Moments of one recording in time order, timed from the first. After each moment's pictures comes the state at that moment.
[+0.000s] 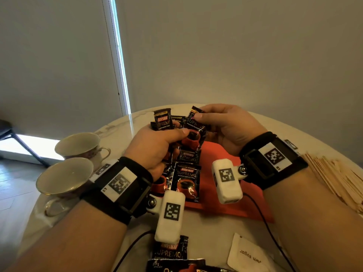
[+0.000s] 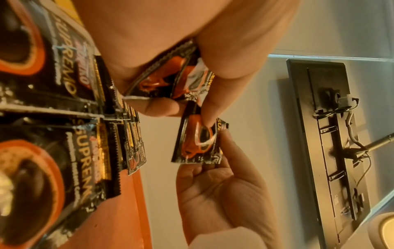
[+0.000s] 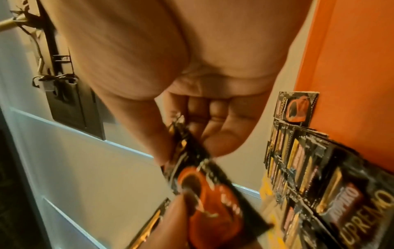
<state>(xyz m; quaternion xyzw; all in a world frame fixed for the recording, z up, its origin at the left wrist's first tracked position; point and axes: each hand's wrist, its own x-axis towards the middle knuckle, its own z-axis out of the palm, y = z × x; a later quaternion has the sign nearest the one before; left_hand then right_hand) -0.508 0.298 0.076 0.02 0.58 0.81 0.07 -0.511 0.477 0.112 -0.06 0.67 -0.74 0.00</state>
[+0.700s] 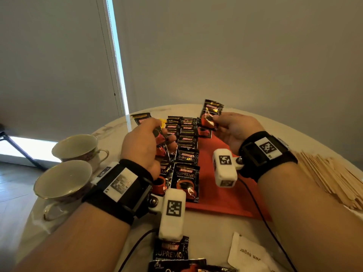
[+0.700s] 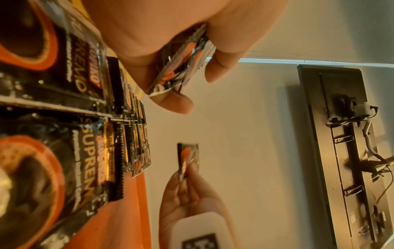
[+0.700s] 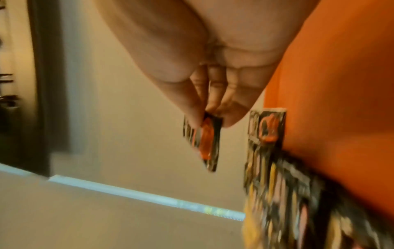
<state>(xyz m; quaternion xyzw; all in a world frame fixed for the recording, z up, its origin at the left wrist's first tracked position) -0.511 0.297 0.082 -0.10 0.50 0.86 0.02 -0.536 0.501 0.094 0.15 0.60 -0.78 -0.09</state>
